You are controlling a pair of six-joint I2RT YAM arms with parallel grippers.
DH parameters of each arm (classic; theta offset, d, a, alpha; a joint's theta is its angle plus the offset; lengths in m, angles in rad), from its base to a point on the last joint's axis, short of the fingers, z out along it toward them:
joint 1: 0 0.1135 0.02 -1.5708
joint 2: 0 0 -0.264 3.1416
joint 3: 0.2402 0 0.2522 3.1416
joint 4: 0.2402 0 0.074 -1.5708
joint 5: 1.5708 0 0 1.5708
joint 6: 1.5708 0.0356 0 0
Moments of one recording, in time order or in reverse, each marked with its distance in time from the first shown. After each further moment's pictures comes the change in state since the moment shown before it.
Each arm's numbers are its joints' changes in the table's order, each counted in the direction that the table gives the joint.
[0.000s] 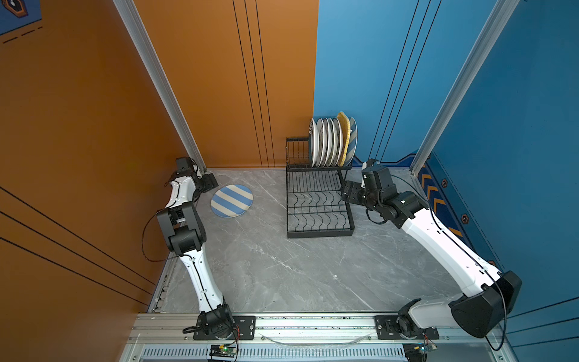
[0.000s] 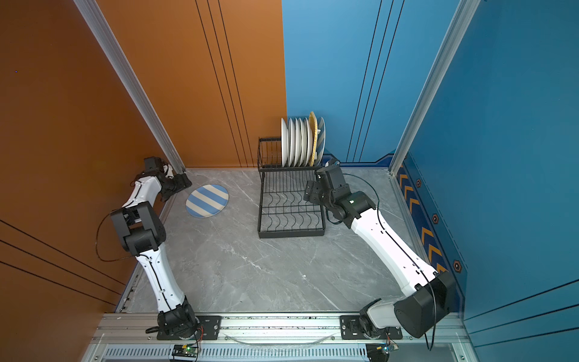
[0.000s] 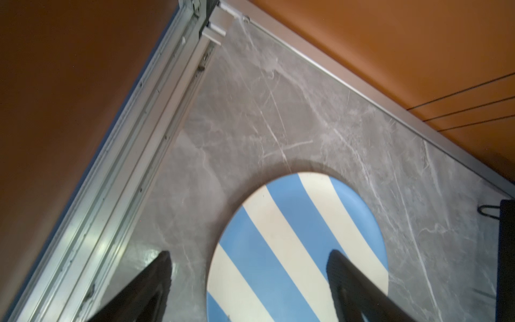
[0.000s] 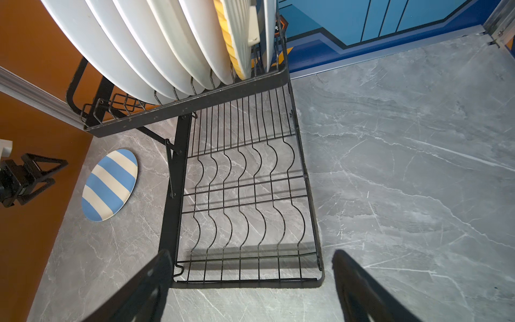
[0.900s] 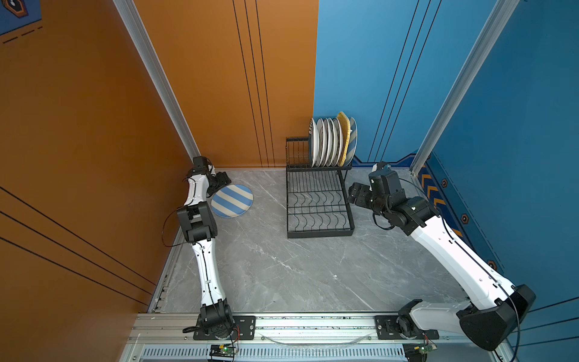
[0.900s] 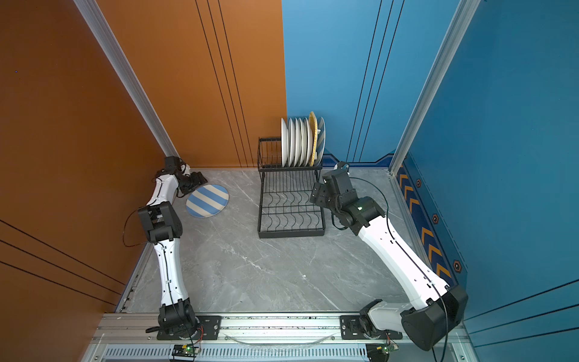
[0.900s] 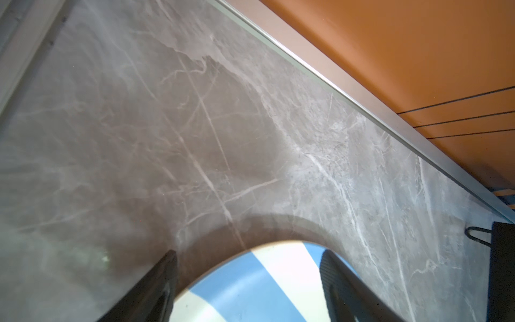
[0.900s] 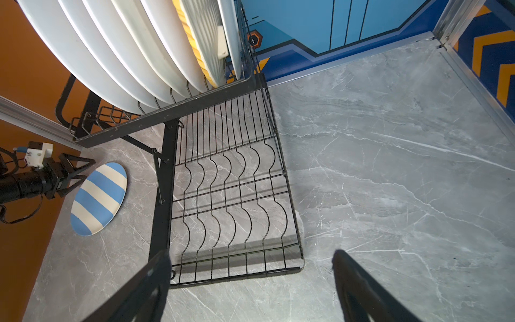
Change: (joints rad) left arm -0.083 0.361 0.438 0.145 0.111 -0.071; right arm -0.003 -0.084 -0.028 0.047 0.077 0.040
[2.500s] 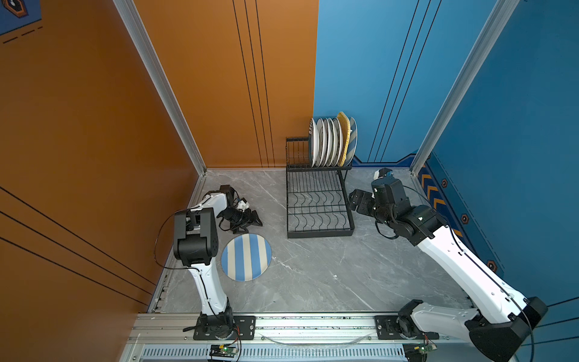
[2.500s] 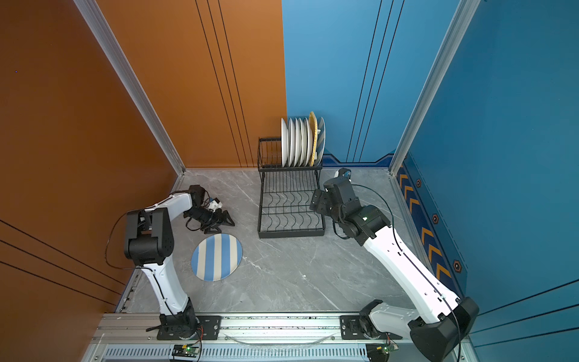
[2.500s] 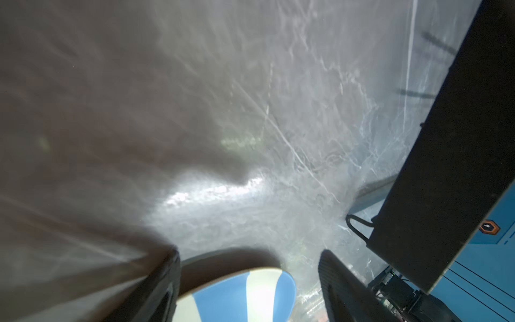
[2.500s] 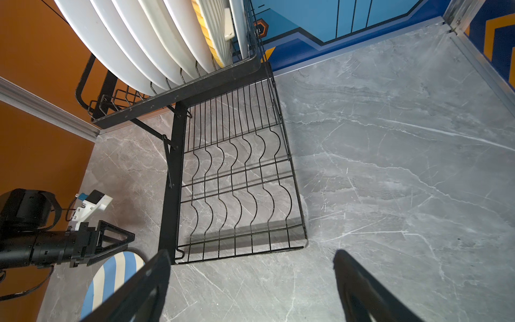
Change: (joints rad) left arm -0.213 -0.682 -1.125 0.113 0.208 0.172; right arm 0.057 -0.087 -0.068 0.027 0.000 0.045
